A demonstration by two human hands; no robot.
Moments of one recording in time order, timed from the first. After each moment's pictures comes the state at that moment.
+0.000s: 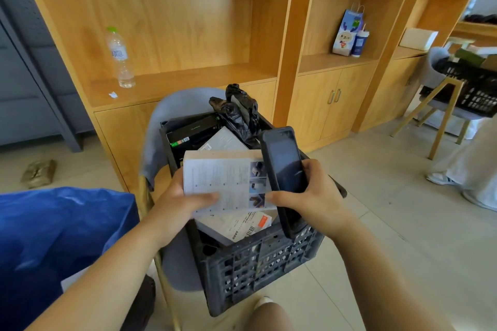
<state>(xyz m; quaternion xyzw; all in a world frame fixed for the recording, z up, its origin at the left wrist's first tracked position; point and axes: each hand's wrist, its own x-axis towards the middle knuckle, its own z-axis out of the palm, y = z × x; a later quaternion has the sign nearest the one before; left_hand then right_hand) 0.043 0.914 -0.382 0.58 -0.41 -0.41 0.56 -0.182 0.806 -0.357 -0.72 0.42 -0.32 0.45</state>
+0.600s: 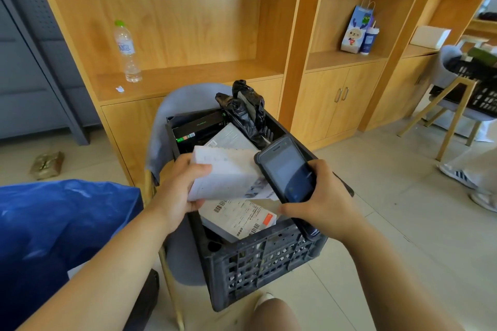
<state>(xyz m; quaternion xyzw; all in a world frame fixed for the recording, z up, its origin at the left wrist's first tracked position) 0.047 0.908 -0.366 0.58 -0.31 -0.44 0.61 -0.189 0.803 -0.361 -0.80 0.43 -0.26 0.33</state>
